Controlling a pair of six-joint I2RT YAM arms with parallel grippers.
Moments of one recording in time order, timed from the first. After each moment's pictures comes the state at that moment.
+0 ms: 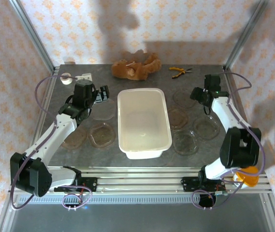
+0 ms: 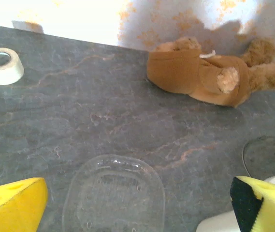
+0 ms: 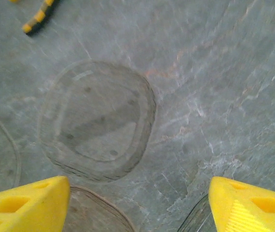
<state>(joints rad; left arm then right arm) -0.26 1.26 1.04 -0.33 -0.25 -0.36 -0.04 1.56 1.17 -0.56 0.04 0.40</state>
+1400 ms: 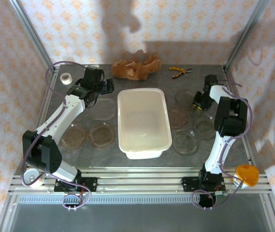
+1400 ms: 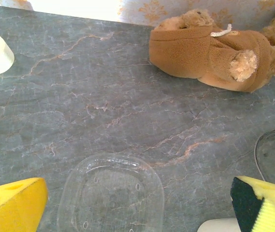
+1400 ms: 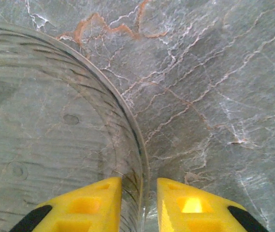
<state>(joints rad) -0.27 1.52 1.34 -0.55 -0.26 -0.36 -0.13 2.05 1.45 -0.68 -0.14 0.43</state>
